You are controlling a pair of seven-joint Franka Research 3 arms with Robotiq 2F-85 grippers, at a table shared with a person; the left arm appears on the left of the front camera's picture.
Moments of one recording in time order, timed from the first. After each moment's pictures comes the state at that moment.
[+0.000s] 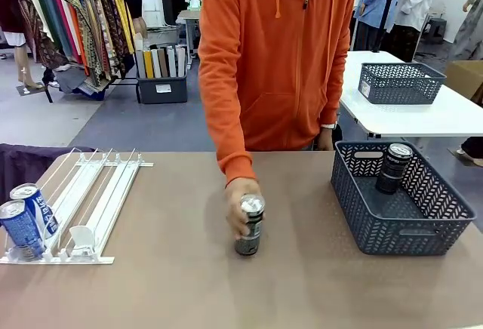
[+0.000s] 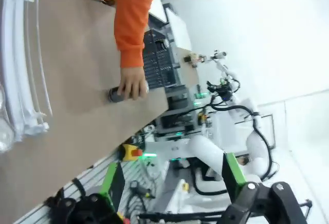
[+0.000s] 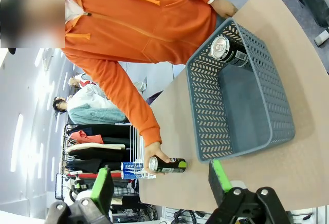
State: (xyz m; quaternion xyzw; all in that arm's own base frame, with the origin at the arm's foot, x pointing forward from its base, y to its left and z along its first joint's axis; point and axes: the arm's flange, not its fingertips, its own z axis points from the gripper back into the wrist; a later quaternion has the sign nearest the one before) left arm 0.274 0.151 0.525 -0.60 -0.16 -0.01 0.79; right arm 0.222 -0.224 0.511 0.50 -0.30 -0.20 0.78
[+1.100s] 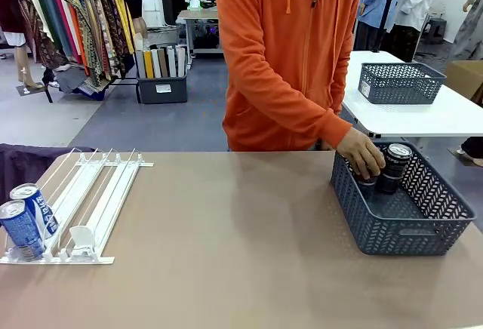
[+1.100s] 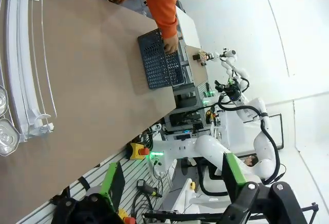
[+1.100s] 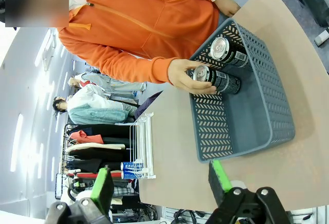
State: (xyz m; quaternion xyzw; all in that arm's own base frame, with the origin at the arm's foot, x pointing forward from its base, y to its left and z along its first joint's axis) left arm 0.286 0.139 0.545 -0.57 -0.16 -0.02 0.81; right arm 0.222 -0.224 0.511 0.50 -0.30 -0.20 0.78
